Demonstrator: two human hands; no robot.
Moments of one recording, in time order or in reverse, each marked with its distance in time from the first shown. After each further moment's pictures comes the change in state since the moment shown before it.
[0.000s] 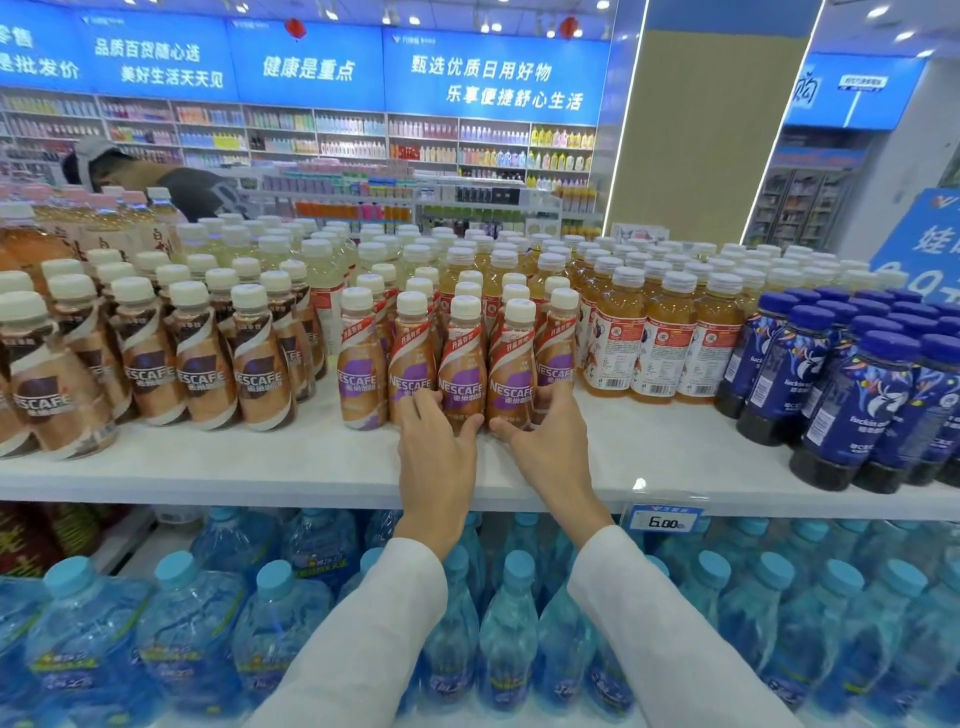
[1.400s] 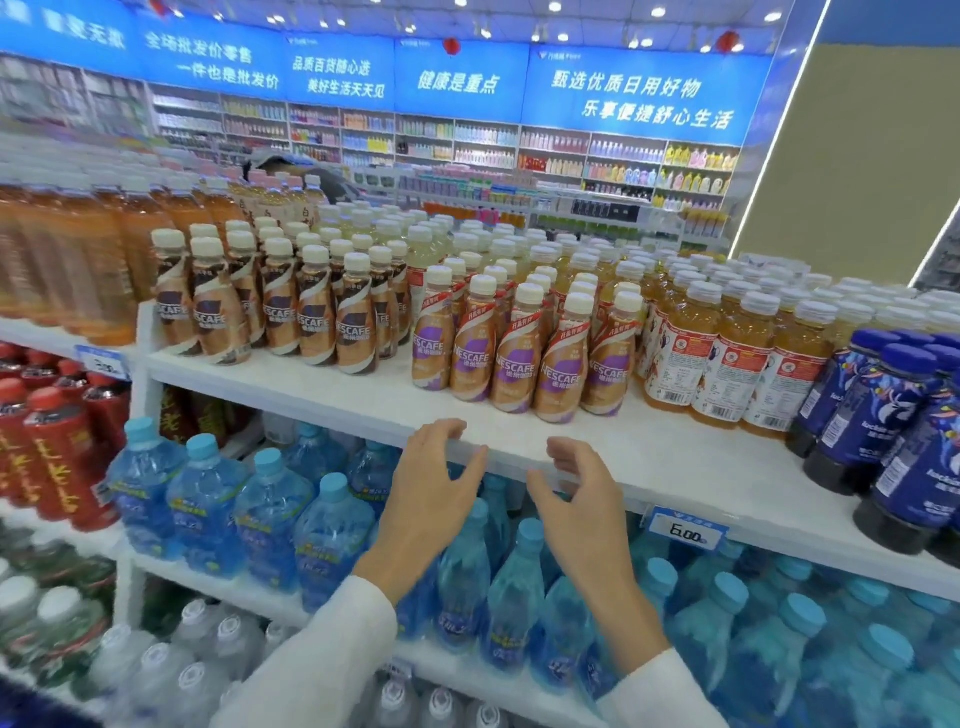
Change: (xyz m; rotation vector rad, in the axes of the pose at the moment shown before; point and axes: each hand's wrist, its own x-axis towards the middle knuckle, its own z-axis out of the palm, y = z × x) left_hand -0.079 -0.018 -0.060 0.026 -0.067 -0.039; right_hand -0.093 -0.005 -0.051 0.049 -0.275 -0.082
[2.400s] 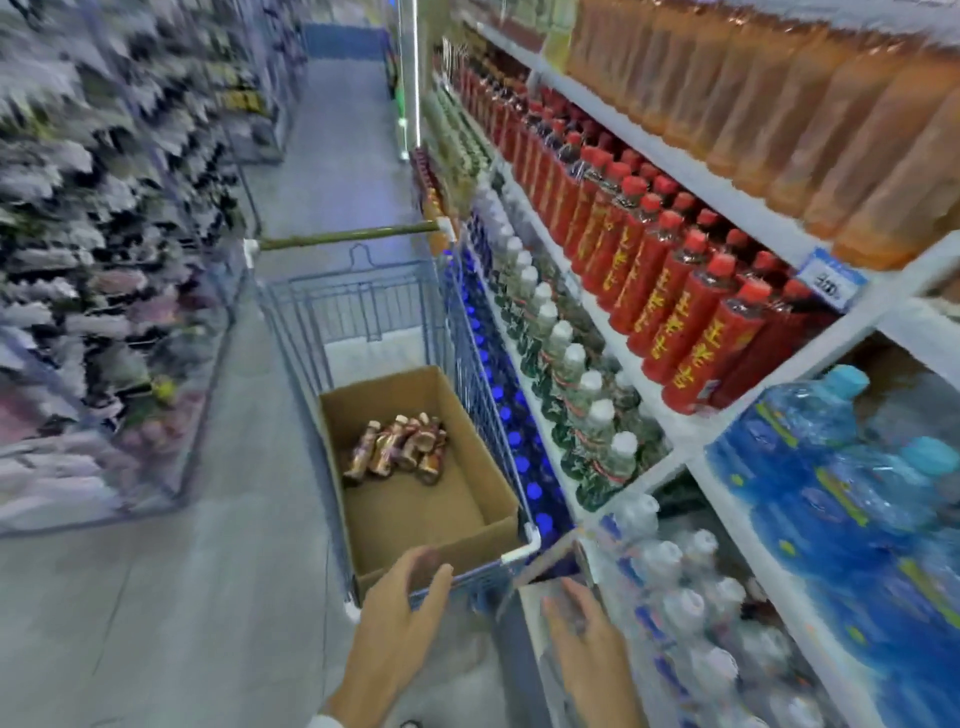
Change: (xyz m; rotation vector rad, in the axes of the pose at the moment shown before) left_hand -0.371 -0.259 -0.326 0.073 0.708 -1.032; right_hand -0.302 -0.049 0.394 -0.056 -1.182 0.215
